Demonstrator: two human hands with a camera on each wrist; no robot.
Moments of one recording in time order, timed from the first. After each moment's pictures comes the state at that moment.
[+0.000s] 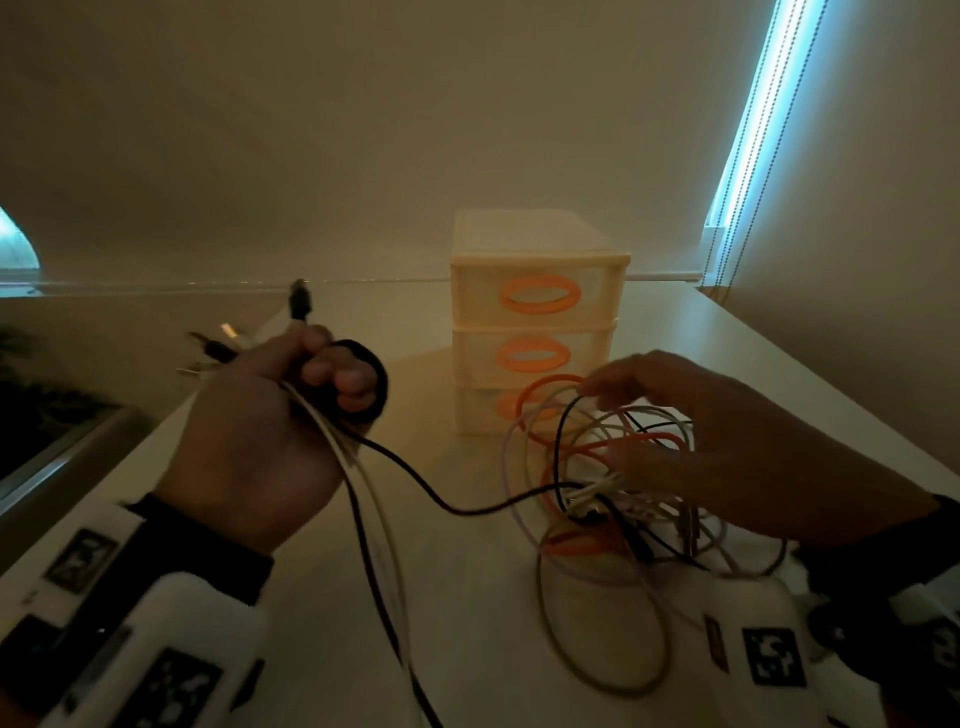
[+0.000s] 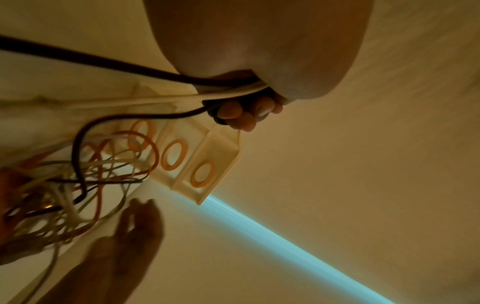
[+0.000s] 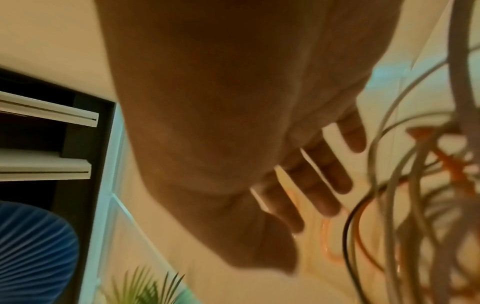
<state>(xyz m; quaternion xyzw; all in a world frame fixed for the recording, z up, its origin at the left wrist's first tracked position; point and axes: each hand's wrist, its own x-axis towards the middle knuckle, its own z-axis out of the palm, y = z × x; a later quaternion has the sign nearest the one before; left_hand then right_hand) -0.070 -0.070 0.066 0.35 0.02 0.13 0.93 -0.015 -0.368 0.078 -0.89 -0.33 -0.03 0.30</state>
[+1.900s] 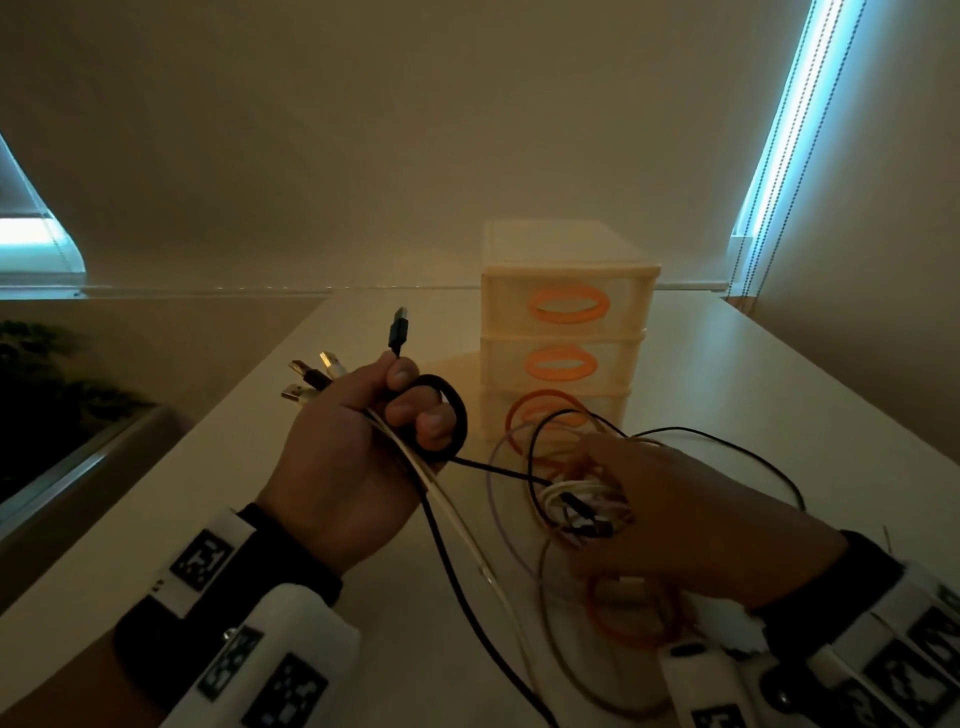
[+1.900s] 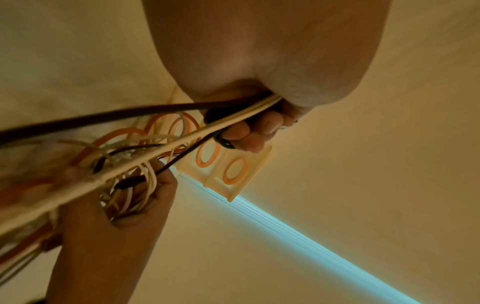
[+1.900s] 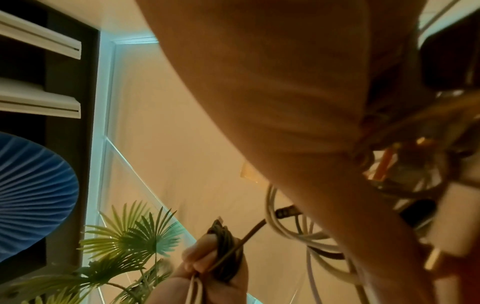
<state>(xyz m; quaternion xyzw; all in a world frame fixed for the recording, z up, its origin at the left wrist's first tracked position) -0.074 -0.095 0.055 0.35 -0.01 0.04 0.93 -0.021 -0.330 0.049 -0.92 -0.34 0.06 0.20</state>
